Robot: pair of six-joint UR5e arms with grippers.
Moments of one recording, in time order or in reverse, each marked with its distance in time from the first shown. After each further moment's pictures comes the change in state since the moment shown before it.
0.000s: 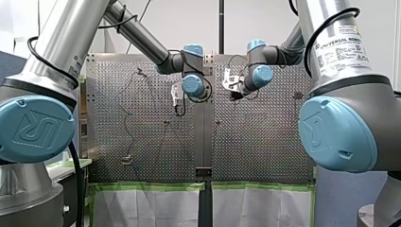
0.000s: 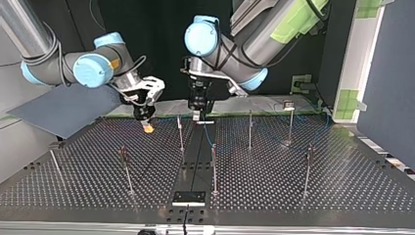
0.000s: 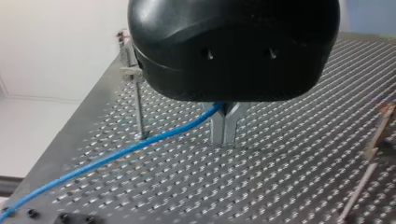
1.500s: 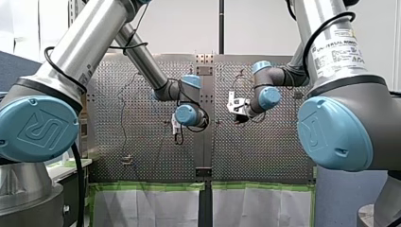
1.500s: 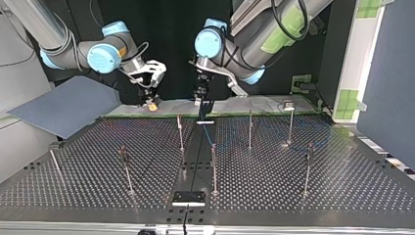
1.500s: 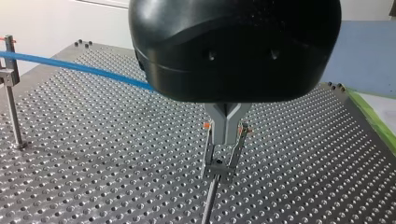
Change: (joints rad) left arm 0.036 -0.151 -0.101 0.123 0.158 -0.053; right arm -0.040 0.044 0.195 -0.136 -0.039 -0.018
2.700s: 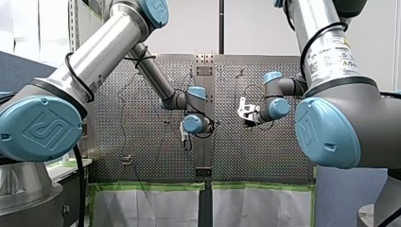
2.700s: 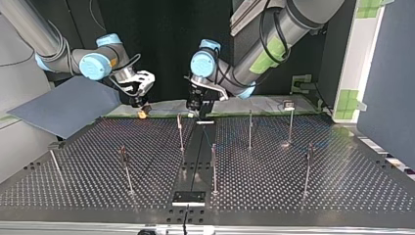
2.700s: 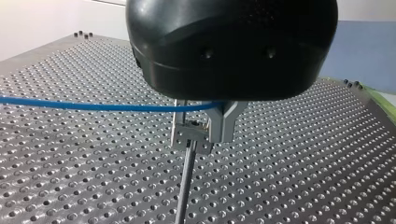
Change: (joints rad) left arm 0.032 -0.169 0.177 0.017 0.076 -0.043; right arm -0.100 0.082 -0.020 -0.130 -0.086 0.055
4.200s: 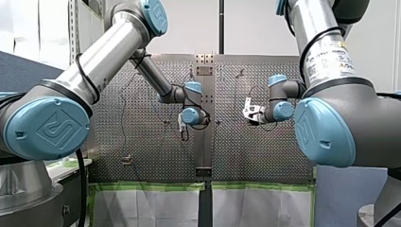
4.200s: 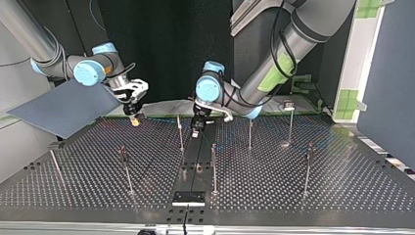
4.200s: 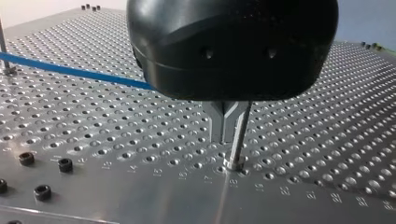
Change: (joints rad) left arm 0.086 -0.036 0.165 -0.105 0.059 0.056; right arm -0.048 0.047 -0.053 -0.057 -0.034 0.011
